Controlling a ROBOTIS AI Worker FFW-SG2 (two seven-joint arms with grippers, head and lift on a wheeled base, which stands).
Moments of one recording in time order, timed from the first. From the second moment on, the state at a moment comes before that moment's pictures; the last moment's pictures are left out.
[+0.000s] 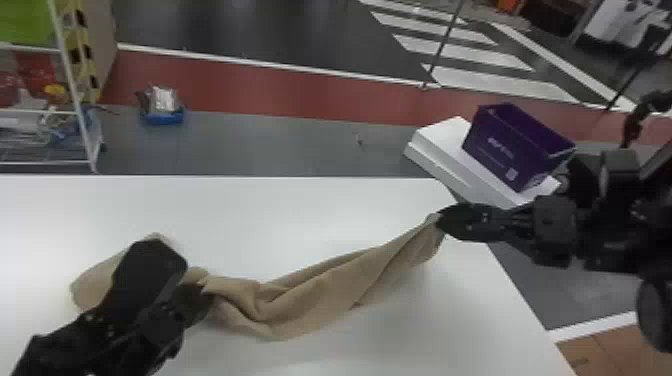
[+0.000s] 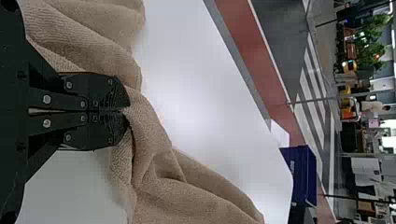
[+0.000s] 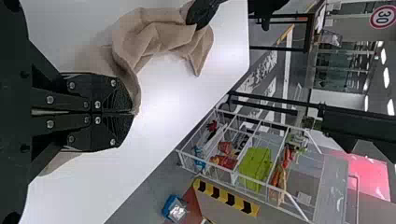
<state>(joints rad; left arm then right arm) 0.24 0.01 -0.36 -2.16 -0.59 0.84 -0.65 0.21 -0.58 -0.54 -2.01 -0.14 0.40 1.36</state>
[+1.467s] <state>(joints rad) 0.40 0.00 -0.23 -2.39 -0.65 0.97 -0.78 -0.07 -0.51 -0.59 -1.98 -0.39 1.10 1.04</state>
